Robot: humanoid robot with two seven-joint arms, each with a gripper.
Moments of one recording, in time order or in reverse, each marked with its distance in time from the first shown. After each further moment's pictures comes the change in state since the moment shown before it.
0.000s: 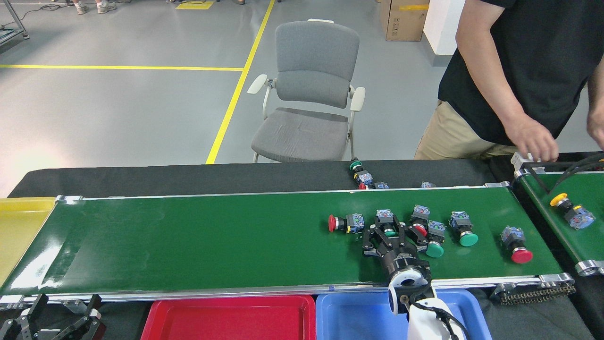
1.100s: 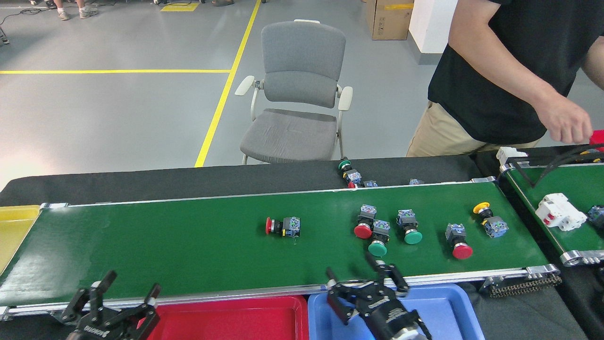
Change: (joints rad) left arm -0.161 0.012 -0.308 -0.008 -0.101 -0.060 -0.098; right arm 0.396 0.023 -0.126 -0.342 -0.027 -0.132 -0.168
